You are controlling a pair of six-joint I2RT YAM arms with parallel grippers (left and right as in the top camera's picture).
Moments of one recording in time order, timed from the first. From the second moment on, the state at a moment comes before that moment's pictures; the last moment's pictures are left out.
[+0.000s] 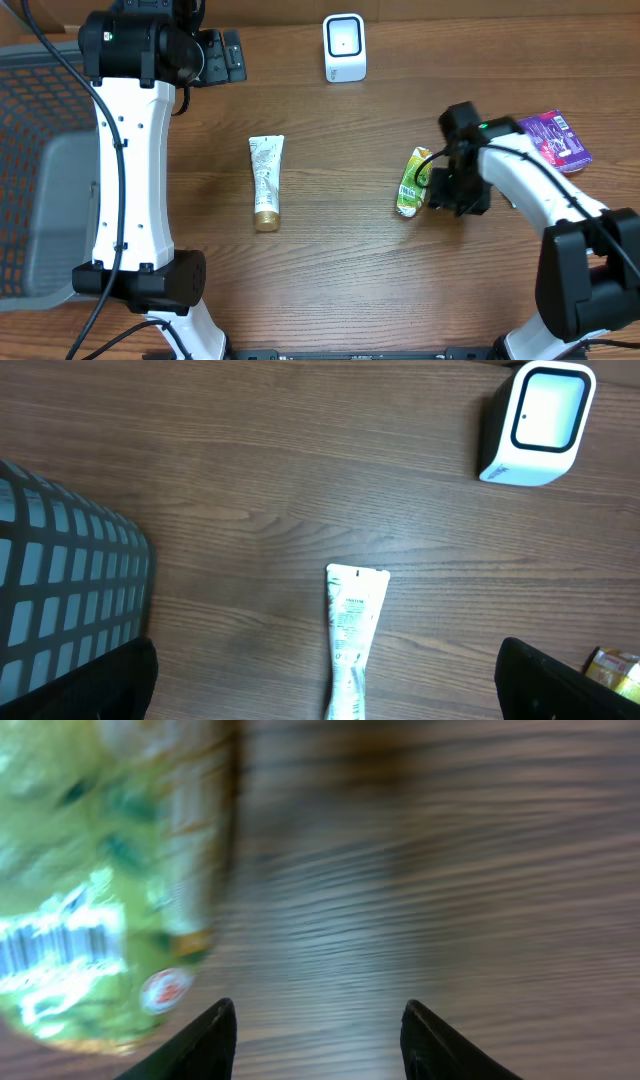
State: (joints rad) left arm -0.09 1.92 2.38 -1.49 -0.10 -0.25; right arm 0.27 1.79 1.20 -1.04 -0.07 0.38
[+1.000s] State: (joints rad) left arm -0.09 1.92 2.38 -1.49 -0.10 -0.25; right arm 0.14 1.80 1.36 -0.74 -0.27 -0.14
